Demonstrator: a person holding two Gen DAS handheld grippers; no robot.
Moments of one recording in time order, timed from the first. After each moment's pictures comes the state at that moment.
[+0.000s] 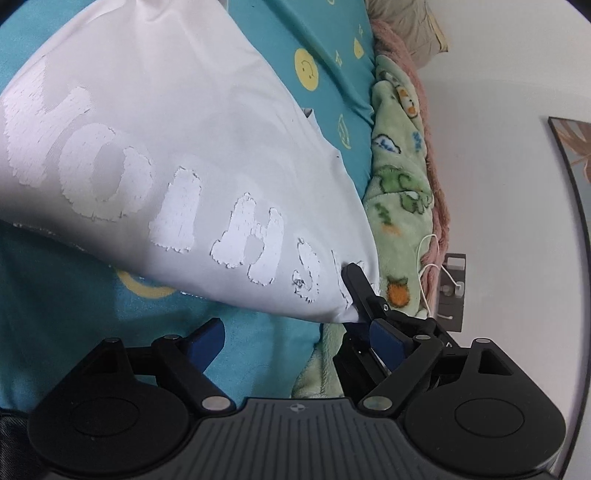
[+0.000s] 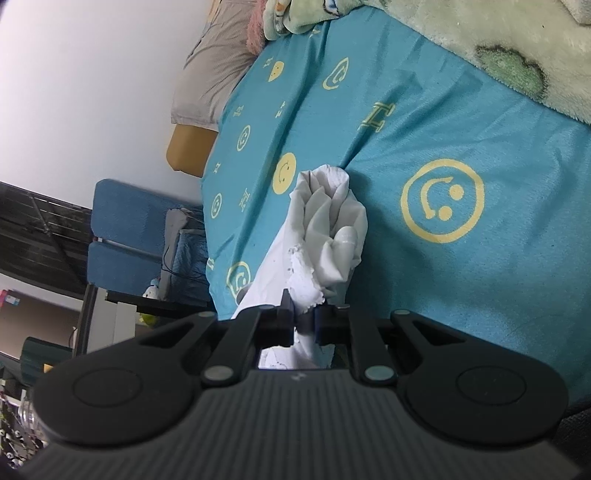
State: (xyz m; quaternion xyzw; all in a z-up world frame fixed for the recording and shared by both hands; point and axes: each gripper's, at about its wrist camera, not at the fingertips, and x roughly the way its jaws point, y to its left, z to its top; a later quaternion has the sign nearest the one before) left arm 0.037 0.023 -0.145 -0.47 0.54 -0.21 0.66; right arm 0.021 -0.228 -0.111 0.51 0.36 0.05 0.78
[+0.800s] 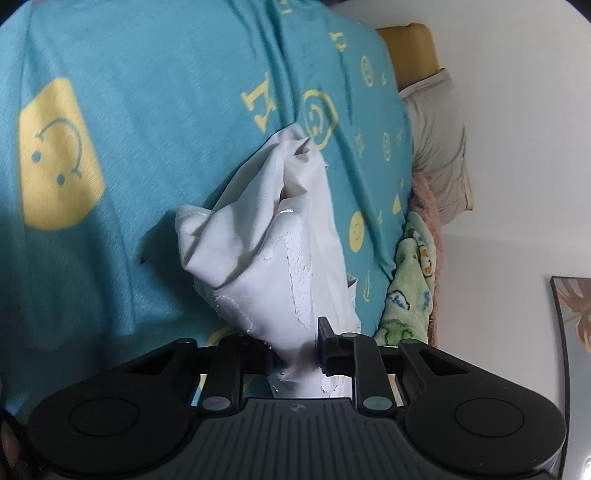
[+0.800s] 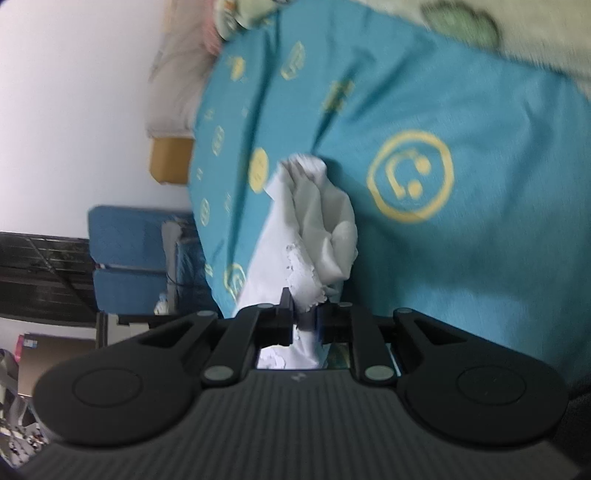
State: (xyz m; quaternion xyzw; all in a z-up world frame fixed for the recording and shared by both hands) left arm 0.014 0.101 -0.157 -0.59 0.41 -0.04 0.69; right arm 0.021 -0.240 -0.133 0.58 0.40 0.04 0.71
